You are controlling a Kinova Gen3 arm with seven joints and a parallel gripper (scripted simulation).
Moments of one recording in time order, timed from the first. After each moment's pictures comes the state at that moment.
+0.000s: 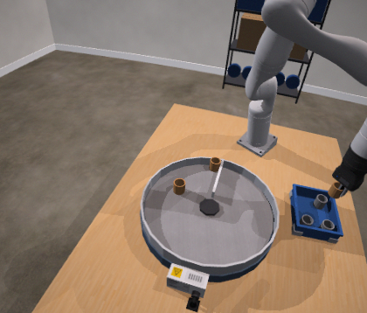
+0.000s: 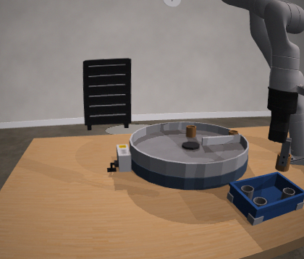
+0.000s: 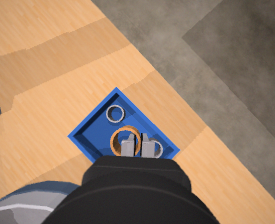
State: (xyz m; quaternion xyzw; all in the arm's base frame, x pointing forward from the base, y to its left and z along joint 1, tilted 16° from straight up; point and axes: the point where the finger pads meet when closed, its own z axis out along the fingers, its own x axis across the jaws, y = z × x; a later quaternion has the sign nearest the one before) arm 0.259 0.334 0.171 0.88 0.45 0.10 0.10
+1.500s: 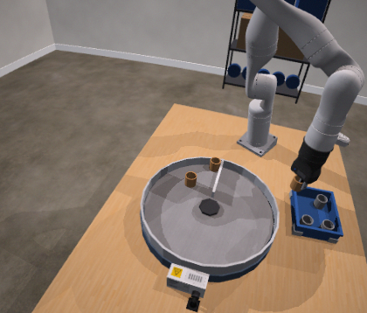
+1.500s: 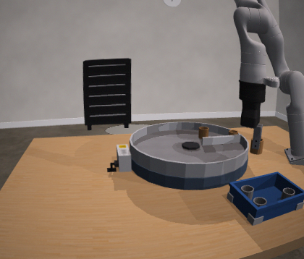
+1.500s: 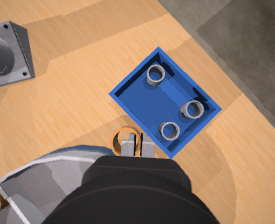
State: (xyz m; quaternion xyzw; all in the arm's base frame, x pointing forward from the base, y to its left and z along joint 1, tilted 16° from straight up) arm 0.286 0.215 0.188 0.88 0.46 0.09 0.10
